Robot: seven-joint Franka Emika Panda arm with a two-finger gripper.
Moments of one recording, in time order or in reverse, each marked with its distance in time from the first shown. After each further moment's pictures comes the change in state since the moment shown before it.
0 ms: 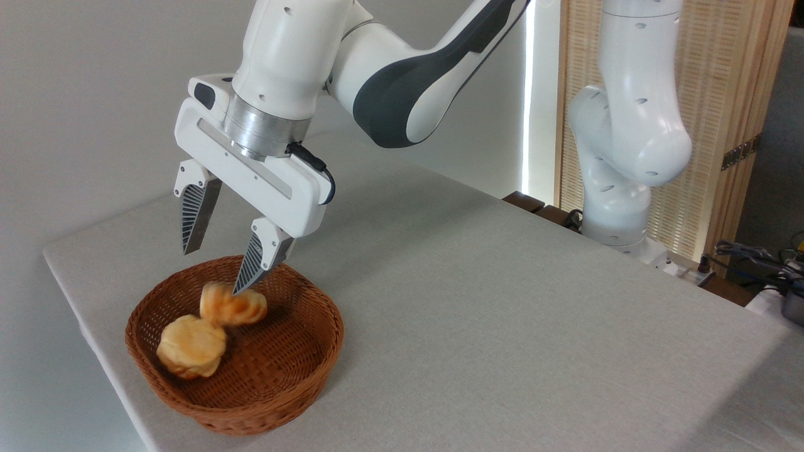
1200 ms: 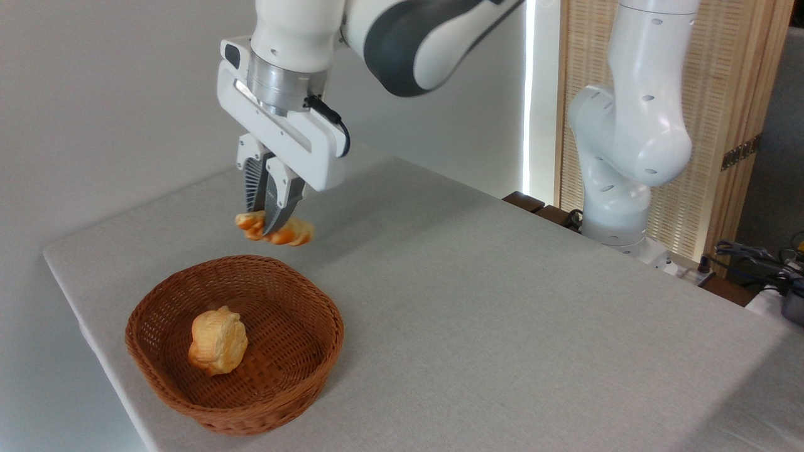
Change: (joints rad) arm -0.003 -0.136 -0.033 -0.042 0.089 -0.215 0.019
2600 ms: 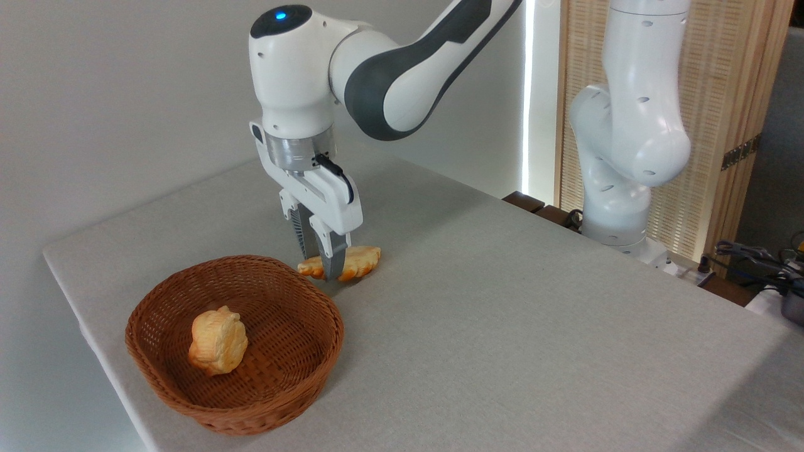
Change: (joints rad) arm -0.024 0.064 -0.072 -0.113 0.188 -0.089 0.002
